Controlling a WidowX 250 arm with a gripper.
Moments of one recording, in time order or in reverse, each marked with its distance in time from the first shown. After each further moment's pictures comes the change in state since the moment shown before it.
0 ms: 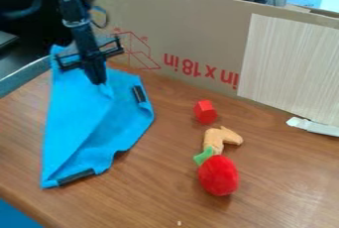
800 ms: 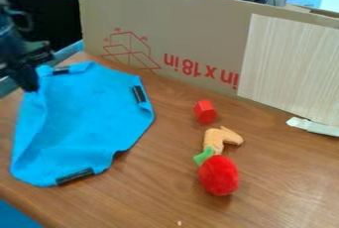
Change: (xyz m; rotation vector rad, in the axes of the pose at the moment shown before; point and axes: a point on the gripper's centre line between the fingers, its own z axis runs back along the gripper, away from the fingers) arm 0.021 0.098 0.016 -0.035 -0.059 -0.062
